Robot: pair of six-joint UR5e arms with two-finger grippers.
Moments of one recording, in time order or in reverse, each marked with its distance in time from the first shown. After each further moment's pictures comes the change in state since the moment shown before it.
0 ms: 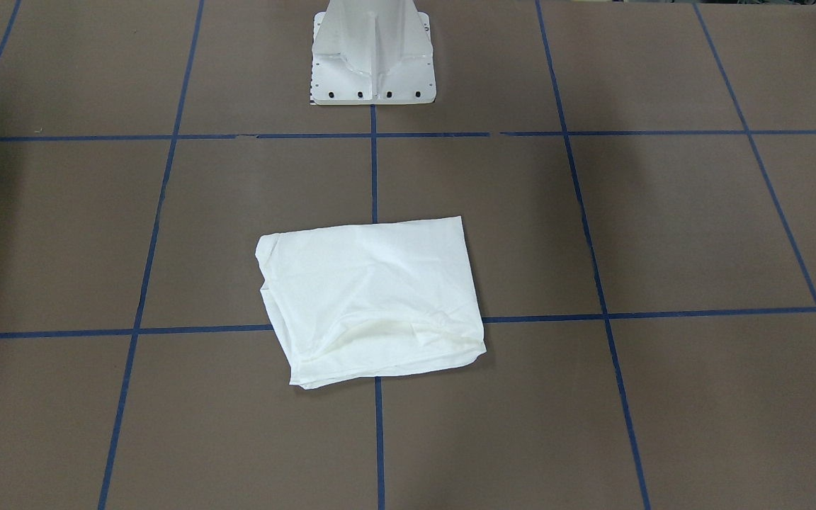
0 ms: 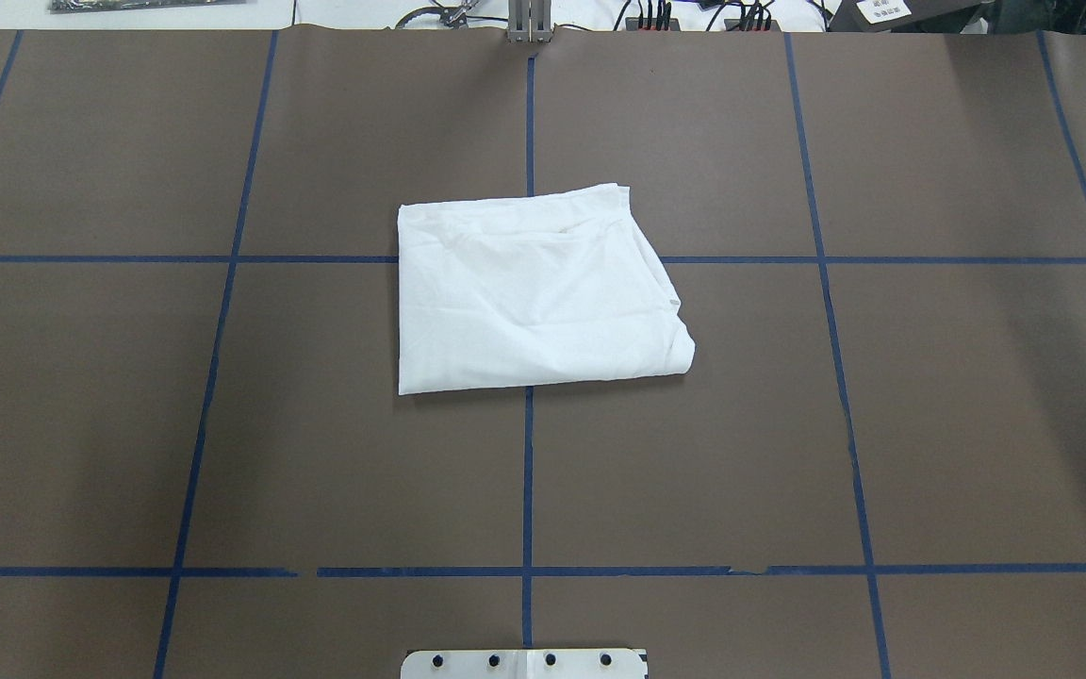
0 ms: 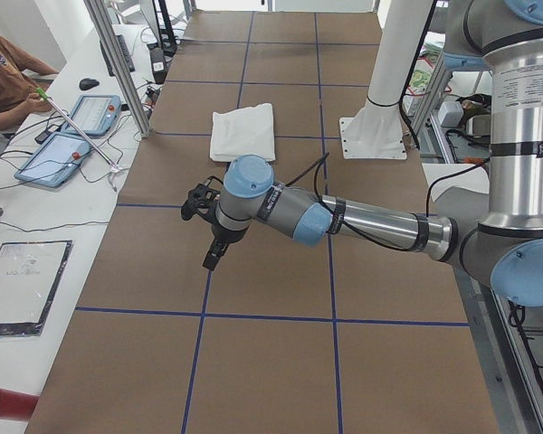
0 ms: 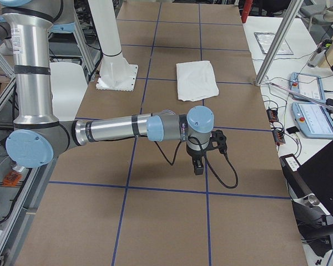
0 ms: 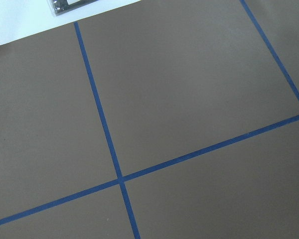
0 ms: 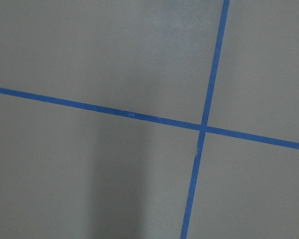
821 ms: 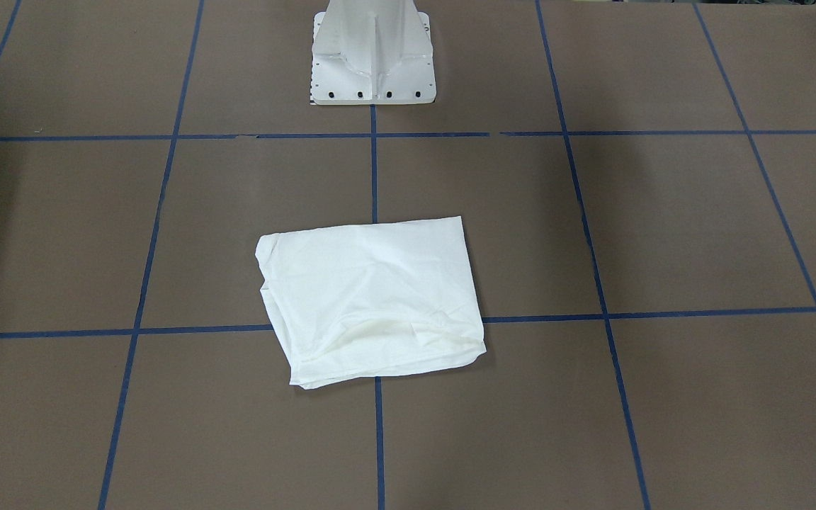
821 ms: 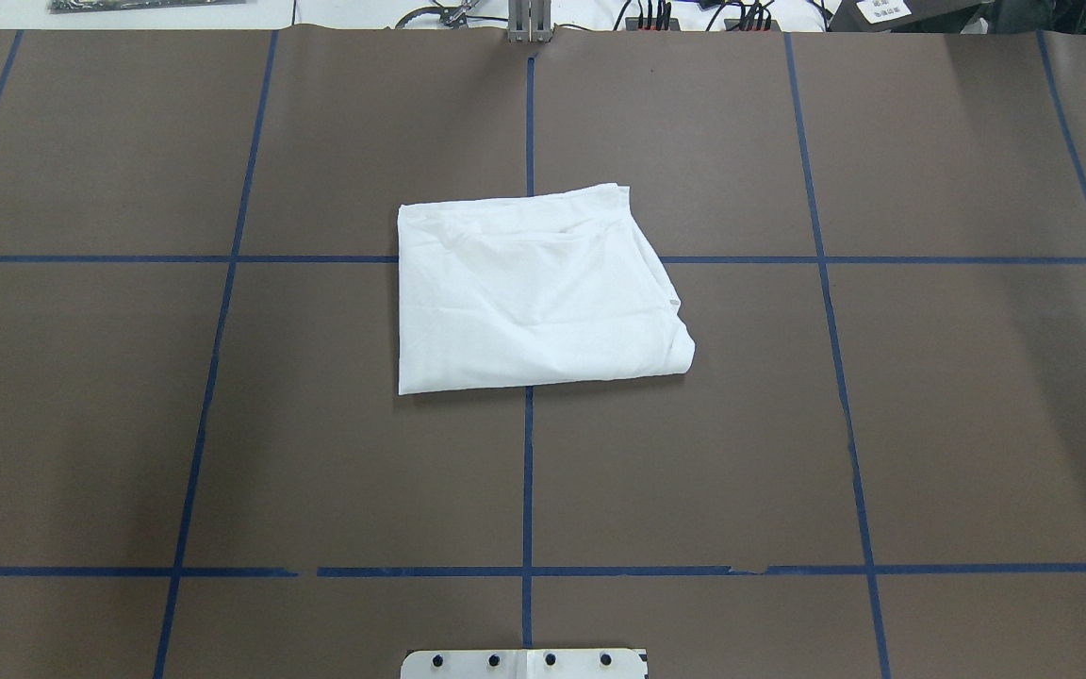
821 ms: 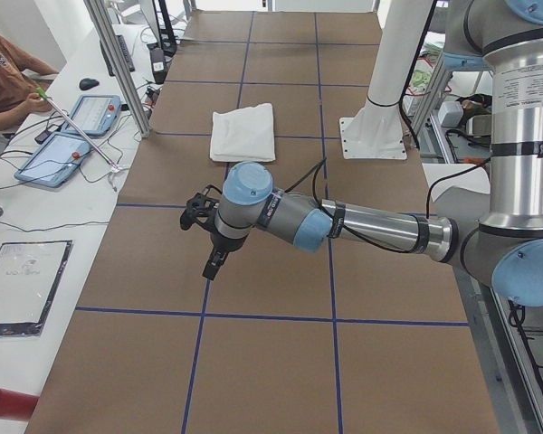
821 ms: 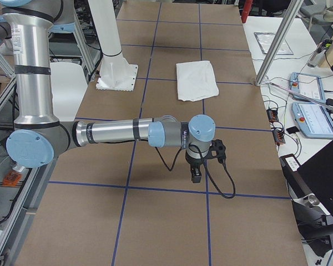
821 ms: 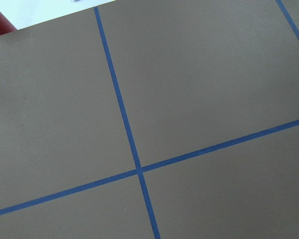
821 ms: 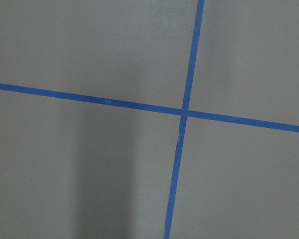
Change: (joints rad) left arm -0.002 0.001 0.023 -0.003 0.031 0.000; right arm -0.003 0.000 -0.048 -0.013 -0.031 0.000
